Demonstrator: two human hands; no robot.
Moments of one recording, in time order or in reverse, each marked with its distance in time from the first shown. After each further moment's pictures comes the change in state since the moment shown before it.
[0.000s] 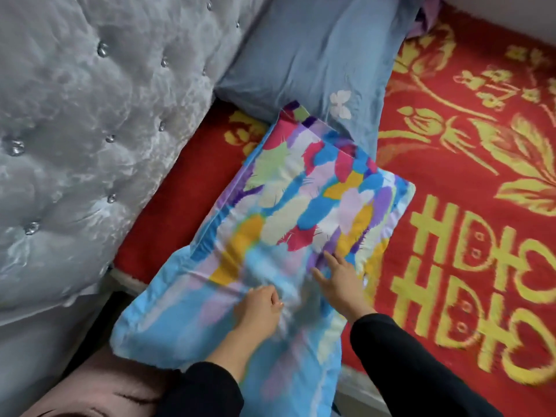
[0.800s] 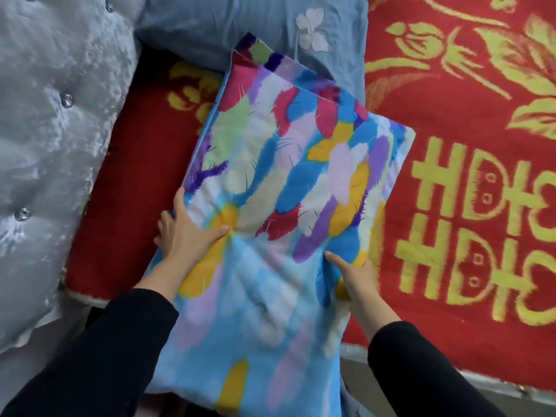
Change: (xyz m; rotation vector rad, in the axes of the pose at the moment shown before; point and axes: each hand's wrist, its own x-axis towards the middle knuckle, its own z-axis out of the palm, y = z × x) left_hand 0.137 -0.040 -0.079 -0.040 0.340 -0.214; right_hand 0.019 0.056 0.040 1.051 0.238 0.709
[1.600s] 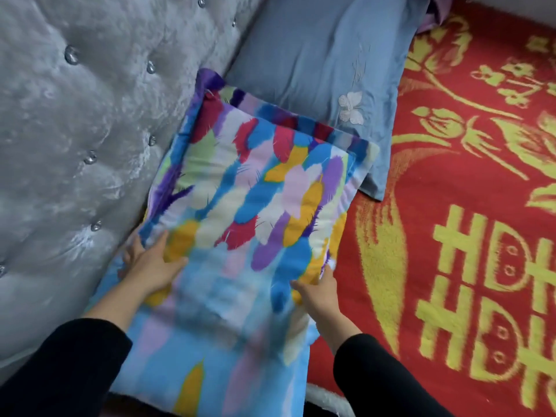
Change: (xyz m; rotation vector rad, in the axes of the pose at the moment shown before) left_hand 0.026 -0.083 -0.091 0.154 -0.119 -0.075; right_hand -0.053 -0.045 0.102 -0.364 -0.207 -0.274
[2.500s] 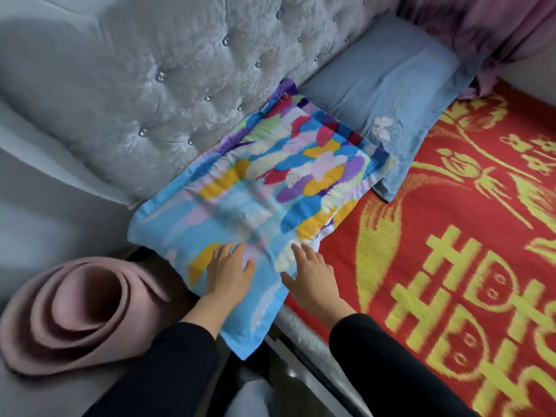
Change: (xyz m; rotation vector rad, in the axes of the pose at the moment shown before) left_hand -0.283 0.036 0.142 -0.210 0.375 0.081; right_hand -0.133 0.078 -0.089 -1.015 -0.231 -0.944
